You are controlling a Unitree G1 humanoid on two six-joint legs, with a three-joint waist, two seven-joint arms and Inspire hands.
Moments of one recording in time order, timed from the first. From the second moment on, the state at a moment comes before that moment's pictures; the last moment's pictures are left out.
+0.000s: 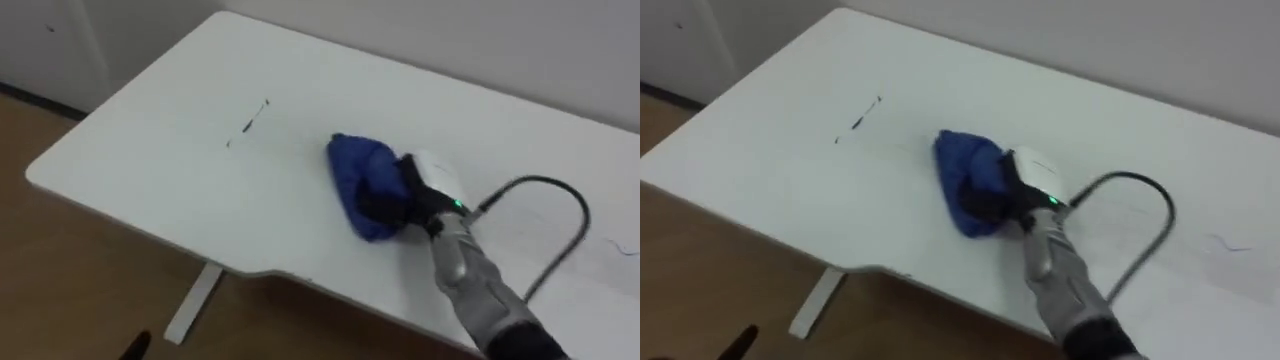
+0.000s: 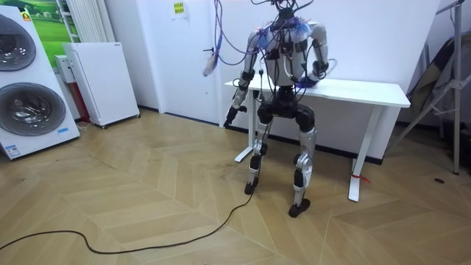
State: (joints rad) left arm 0.07 0.35 0.14 0.98 0.51 0.26 0.05; right arm -0.20 -0.31 0.21 0.65 -0.54 0.08 -0.28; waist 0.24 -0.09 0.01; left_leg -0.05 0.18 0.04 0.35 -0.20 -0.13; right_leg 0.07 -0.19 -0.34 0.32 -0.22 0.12
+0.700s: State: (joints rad) left arm 0.04 0.26 0.05 0.98 0.42 0.27 0.03; right arm -0.25 -0.29 0.29 0.50 -0.74 0.24 -0.26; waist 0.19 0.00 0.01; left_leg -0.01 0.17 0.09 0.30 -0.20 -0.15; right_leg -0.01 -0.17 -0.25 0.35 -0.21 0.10
